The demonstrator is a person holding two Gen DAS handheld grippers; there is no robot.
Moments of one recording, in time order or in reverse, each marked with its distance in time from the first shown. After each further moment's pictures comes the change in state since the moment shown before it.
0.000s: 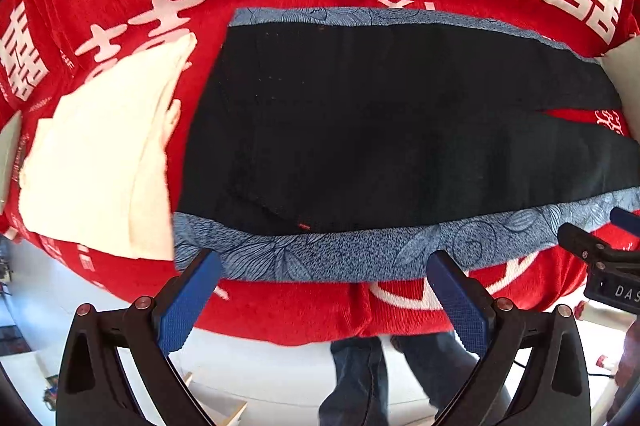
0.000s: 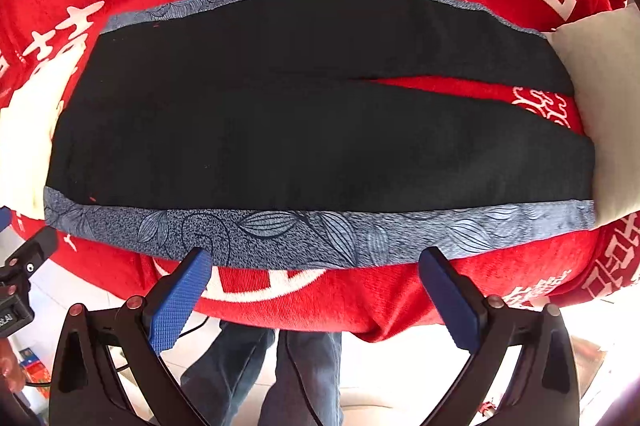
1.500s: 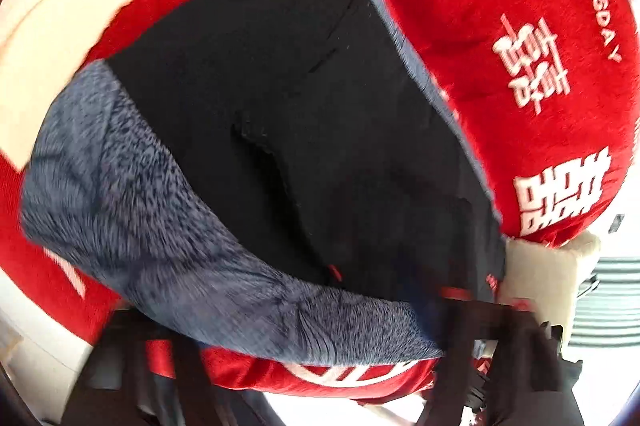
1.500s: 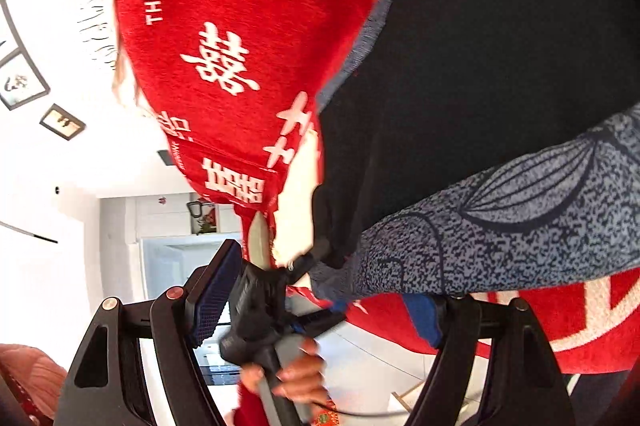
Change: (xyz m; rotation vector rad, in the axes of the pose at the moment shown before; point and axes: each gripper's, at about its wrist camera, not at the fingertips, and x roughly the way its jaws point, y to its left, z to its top) left arm 0.106 0.094 -0.013 -0.638 -0.022 -0.603; right arm 0.072 0.002 -0.014 0.431 -0.125 1.233
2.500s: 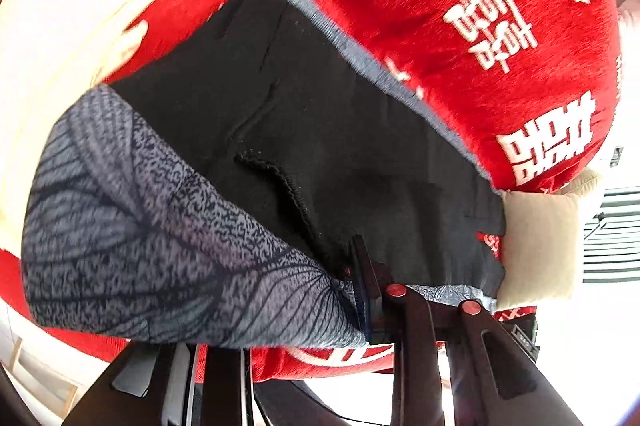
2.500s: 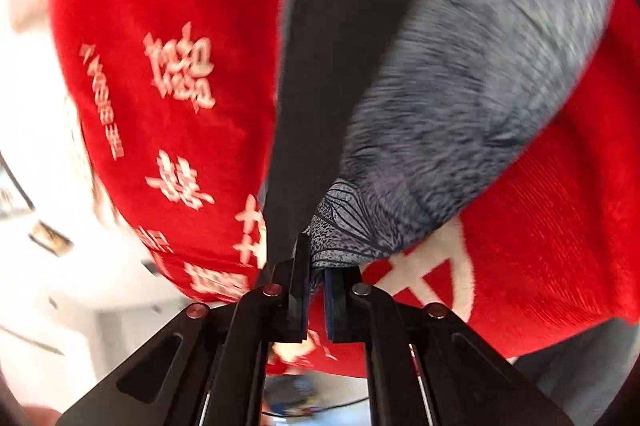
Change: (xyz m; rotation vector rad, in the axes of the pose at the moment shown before) left arm -0.043 -0.051 0.041 0.211 0.075 0.008; right arm -0.102 -0.054 0.000 0.216 -0.317 -0.108
